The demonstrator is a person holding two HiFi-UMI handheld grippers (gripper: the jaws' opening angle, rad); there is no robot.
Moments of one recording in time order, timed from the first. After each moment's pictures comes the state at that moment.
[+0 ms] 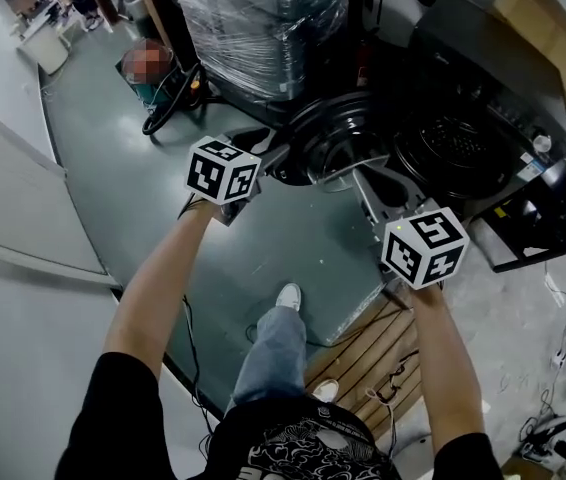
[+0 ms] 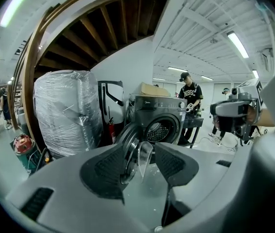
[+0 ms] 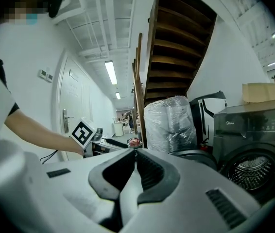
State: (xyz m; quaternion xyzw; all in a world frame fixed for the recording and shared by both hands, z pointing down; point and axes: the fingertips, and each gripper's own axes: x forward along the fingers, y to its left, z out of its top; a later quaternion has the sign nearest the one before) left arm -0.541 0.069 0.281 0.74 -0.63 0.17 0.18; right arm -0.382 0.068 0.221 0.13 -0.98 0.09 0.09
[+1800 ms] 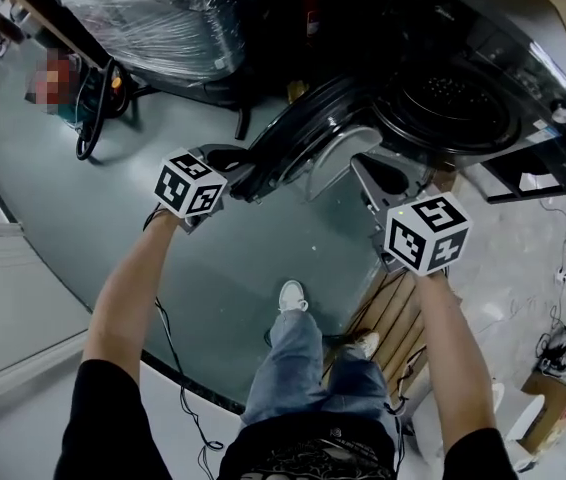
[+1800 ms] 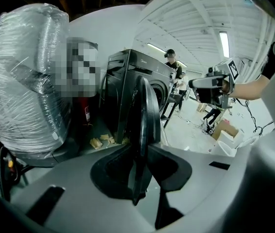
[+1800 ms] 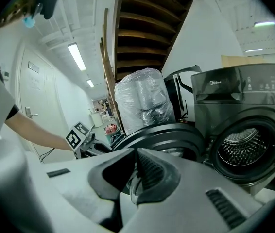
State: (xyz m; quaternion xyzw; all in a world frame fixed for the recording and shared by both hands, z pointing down) left arm -0.607 -0.043 0.469 0.83 -0.42 0.27 0.26; right arm -0.440 -0.082 0.357 0.24 -0.93 0.19 0.18
